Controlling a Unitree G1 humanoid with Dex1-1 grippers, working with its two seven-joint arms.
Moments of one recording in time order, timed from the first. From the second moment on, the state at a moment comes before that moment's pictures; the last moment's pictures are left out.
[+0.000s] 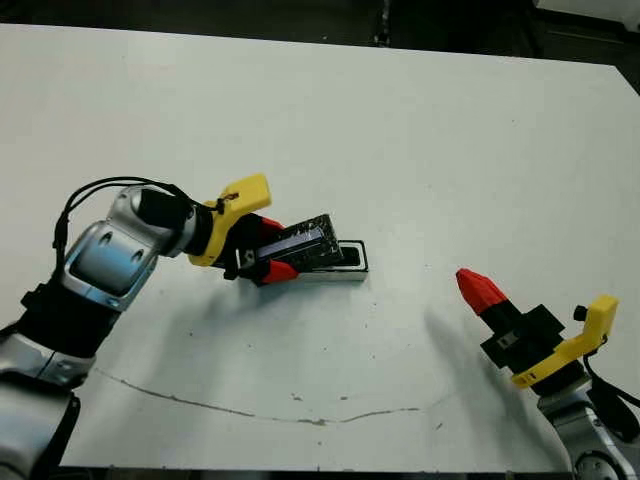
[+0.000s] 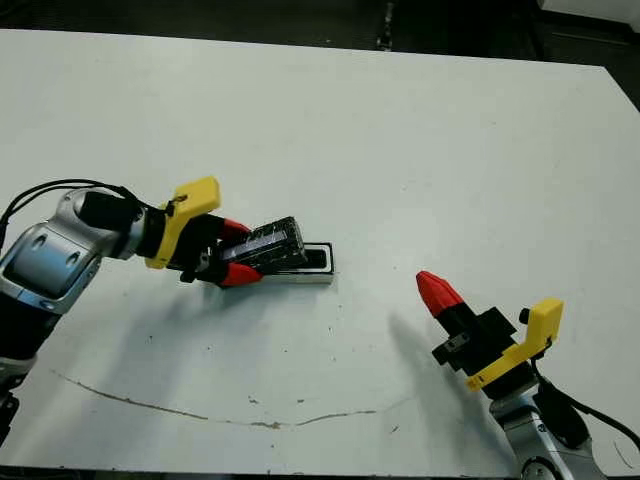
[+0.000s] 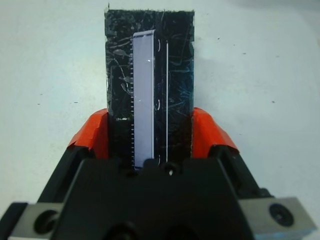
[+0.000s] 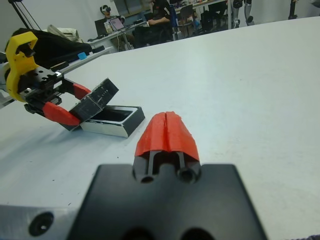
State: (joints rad) left arm -0.66 0.62 -0.39 0.03 -0.10 0.63 -1.10; right arm 0.25 -0.32 -0.18 -0.29 0.62 0.18 0.64
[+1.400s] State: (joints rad) left arm -0.87 0.44 -0.47 0.55 -0.05 0.41 -1.35; right arm 0.25 -0.32 -0.18 -0.29 0.63 0.18 0.64
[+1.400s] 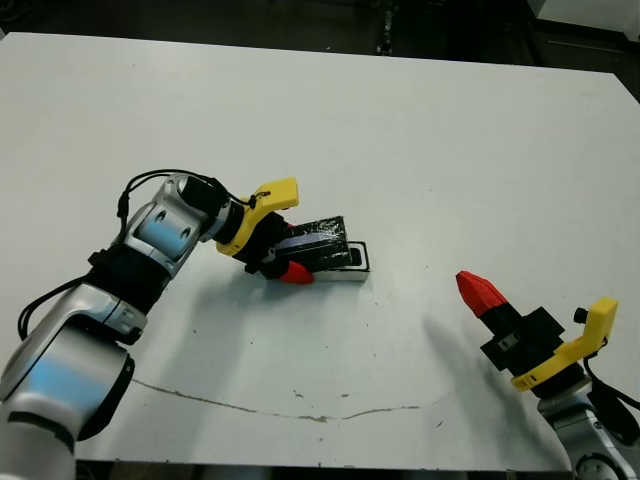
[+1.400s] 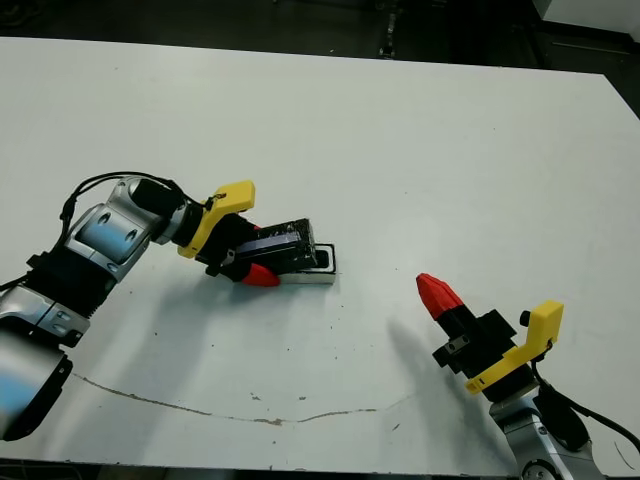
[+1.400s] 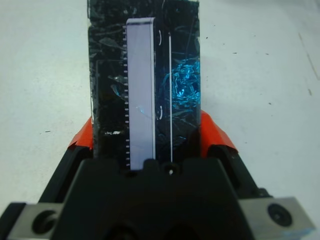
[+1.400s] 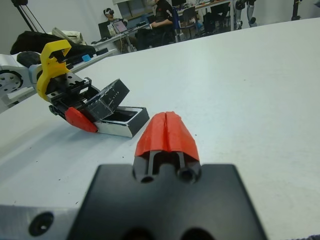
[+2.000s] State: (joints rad) left arm -0.90 0.39 -0.47 0.61 -0.01 0.34 -1.37; right arm 0.25 -0.32 -0.18 -0.29 0.63 0.18 0.64
